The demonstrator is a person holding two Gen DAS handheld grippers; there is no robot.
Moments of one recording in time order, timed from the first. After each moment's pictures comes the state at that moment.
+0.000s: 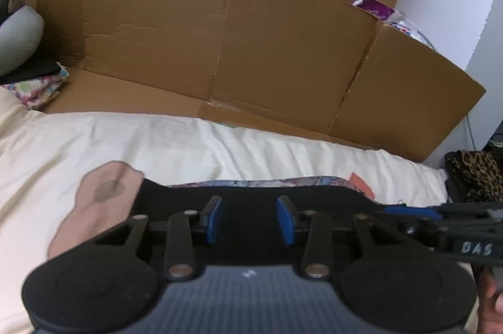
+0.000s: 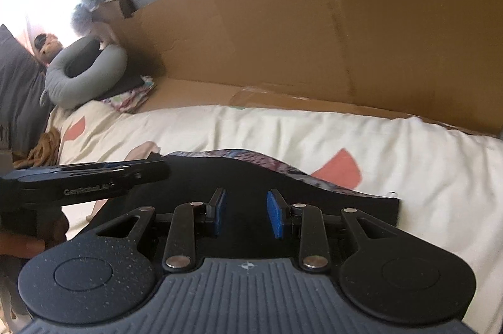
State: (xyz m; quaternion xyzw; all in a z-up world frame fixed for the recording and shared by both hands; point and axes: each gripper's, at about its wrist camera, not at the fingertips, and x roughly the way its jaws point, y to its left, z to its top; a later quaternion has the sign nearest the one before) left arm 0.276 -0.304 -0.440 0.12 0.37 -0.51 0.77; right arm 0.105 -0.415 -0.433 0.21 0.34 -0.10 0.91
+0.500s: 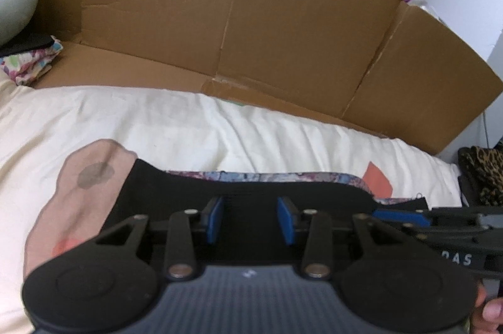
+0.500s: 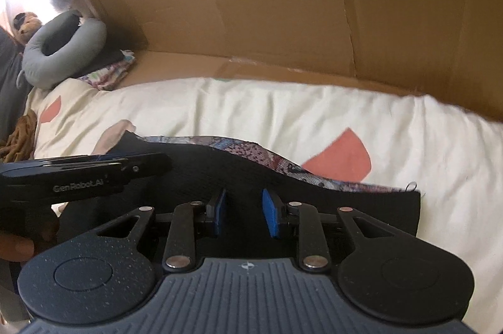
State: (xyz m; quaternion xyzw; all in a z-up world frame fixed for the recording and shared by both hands) left arm 0.290 -0.317 -0.466 0.12 0.41 -0.50 0.76; right arm 0.131 -0.425 -0.466 0.21 0.39 -0.11 0.89
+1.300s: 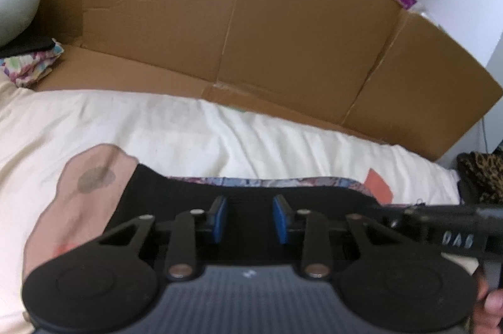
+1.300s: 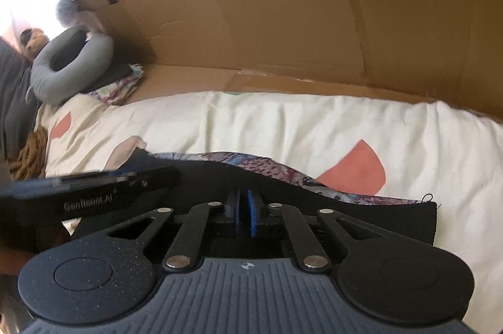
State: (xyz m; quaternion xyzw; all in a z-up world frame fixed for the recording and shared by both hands) left arm 0.293 -0.318 -0.468 0.11 0.40 -0.50 0.76; right arm 0.138 -0.432 -0.464 0.24 0.37 -0.10 0.89
